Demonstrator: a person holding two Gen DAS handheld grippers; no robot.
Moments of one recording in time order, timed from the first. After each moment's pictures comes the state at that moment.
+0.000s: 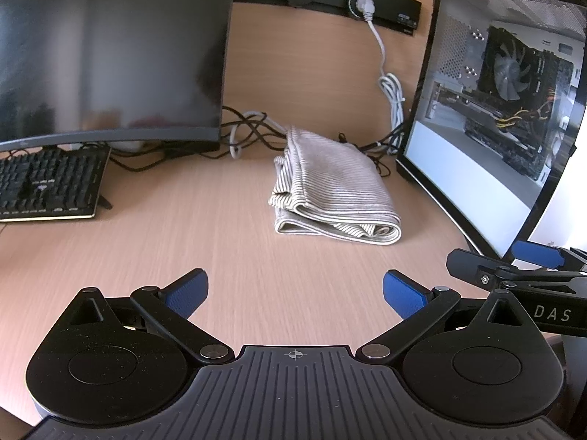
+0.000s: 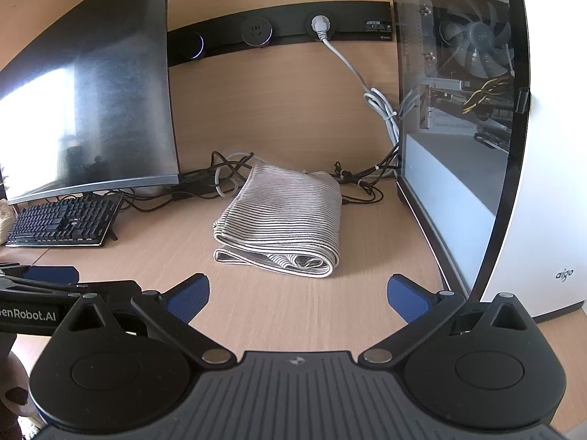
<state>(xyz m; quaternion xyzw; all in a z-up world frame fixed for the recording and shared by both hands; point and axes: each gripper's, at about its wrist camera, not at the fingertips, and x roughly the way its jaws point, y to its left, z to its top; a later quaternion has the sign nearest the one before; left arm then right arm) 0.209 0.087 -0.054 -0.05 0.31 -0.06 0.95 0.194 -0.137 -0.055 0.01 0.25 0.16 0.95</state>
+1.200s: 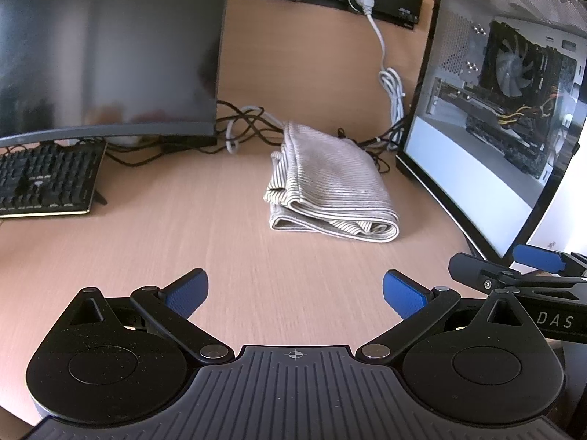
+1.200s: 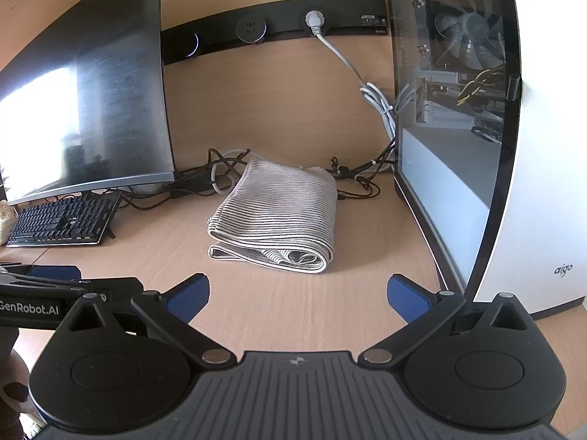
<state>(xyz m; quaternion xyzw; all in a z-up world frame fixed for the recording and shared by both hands) 0.215 0.079 -0.057 -0.05 0.32 -0.06 0.95 0.196 -0.145 -0.058 0.01 0.26 0.16 0.95</state>
